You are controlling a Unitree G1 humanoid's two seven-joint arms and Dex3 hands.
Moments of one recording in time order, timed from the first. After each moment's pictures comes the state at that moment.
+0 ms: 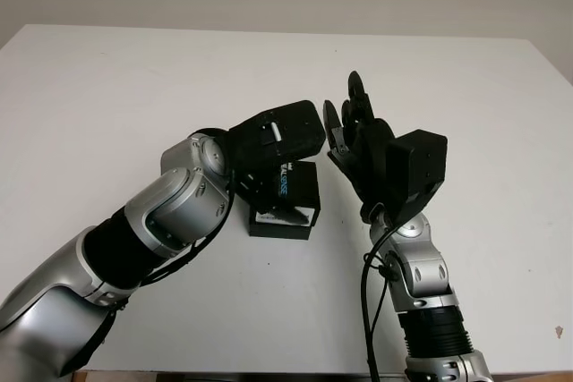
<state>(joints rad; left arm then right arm) -0.89 0.48 -0.66 -0.21 0.22 1.19 -0.63 -0.39 0.03 0.01 0.07 0.02 0.21 0.00</state>
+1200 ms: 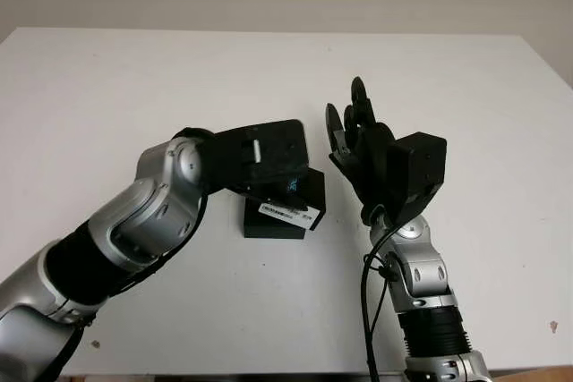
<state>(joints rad) -0.76 0.60 -0.56 -0.31 0.26 0.96 -0.62 -0.39 0.02 0.00 0.10 0.02 0.20 0.00</state>
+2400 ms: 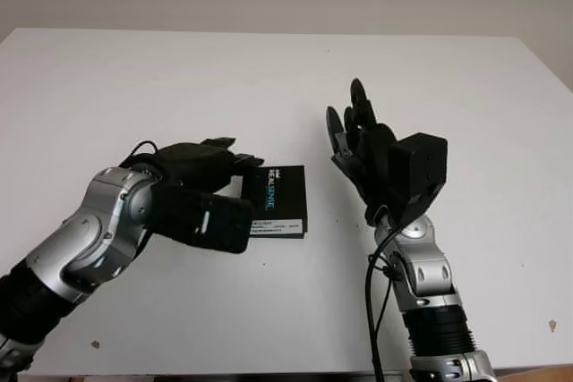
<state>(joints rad) -0.53 0.81 -0.52 -0.22 0.67 0.31 -0.63 -0.39 -0.01 -0.01 0.11 0.01 0.20 0.03</state>
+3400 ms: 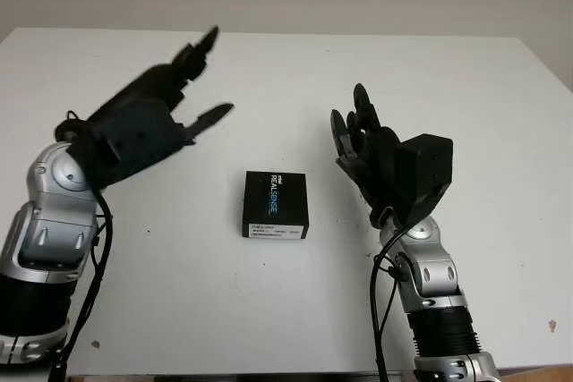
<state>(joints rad) -0.49 0.55 0.05 -0.18 0.26 0.36 -0.42 -0.38 -0.02 -0.03 0.11 0.03 0.23 0.04</state>
